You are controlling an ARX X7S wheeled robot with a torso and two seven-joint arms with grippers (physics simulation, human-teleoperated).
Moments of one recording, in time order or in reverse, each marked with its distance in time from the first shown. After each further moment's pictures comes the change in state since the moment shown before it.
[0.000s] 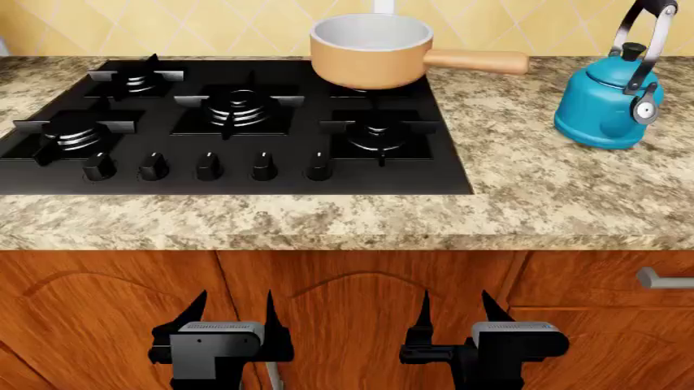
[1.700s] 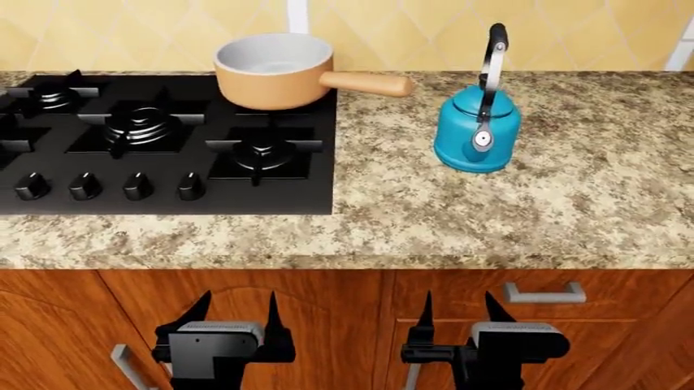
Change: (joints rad) left arm -0.010 -0.121 0.137 -0.007 -0.154 0.013 -0.104; right arm 0.012 0.117 -0.141 0.015 0.107 -0.015 0.164
